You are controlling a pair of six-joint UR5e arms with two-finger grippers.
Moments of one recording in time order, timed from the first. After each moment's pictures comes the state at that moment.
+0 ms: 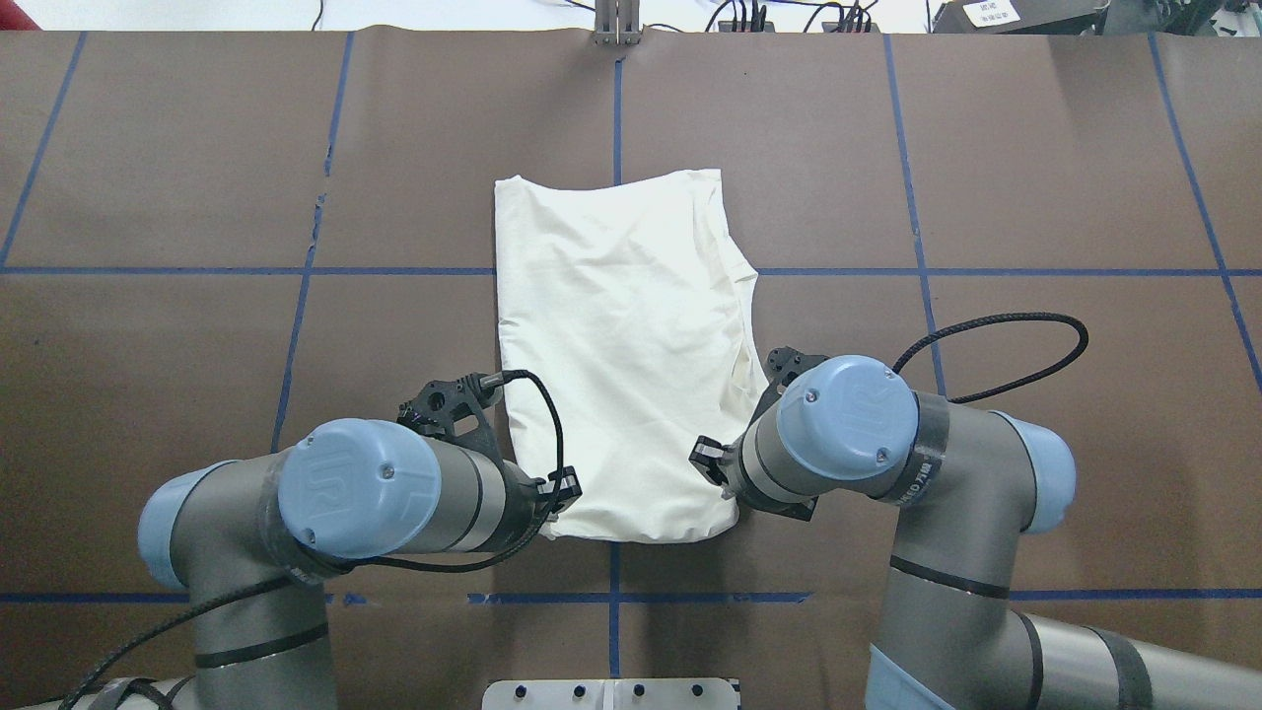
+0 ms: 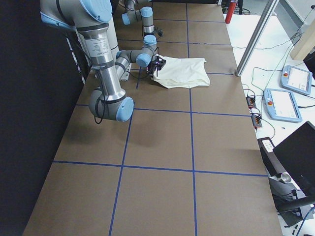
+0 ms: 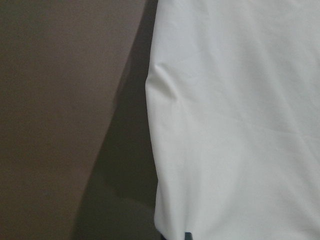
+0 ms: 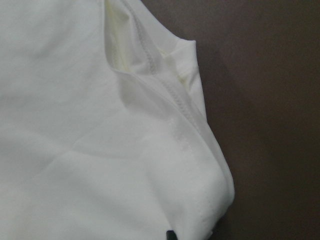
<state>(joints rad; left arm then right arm) -0.28 -2.05 -1.98 -1.74 -1.72 -1.76 0.35 -1.16 1.95 -1.51 1.84 1.80</state>
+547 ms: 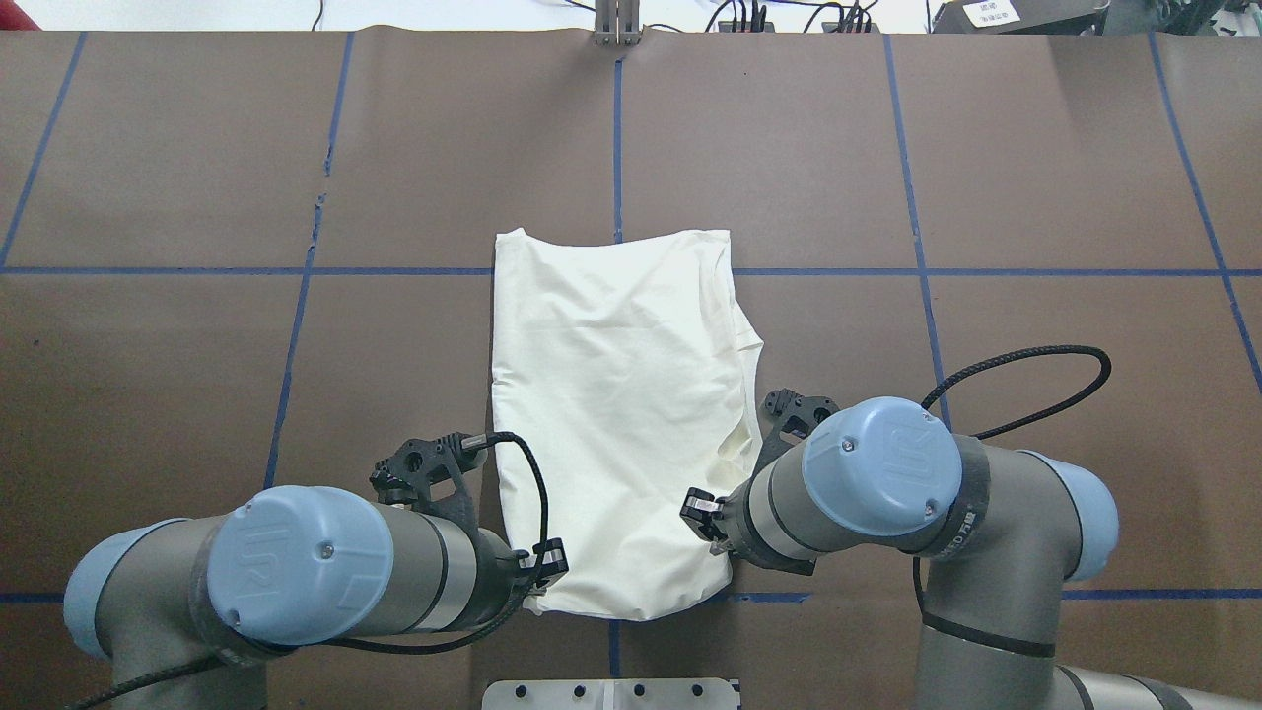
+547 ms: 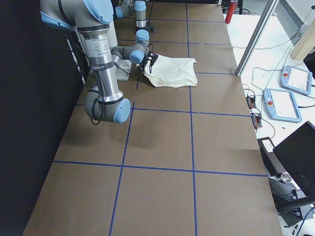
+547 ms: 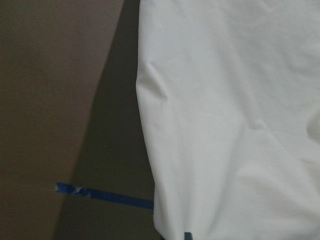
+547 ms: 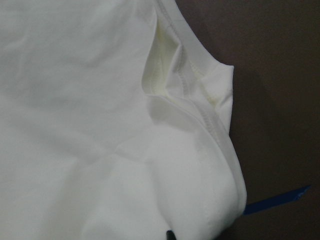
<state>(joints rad) -0.21 -2.00 -2.11 -1.67 -1.74 -1.76 0.31 -1.19 2.04 -1.50 1.87 1.81</state>
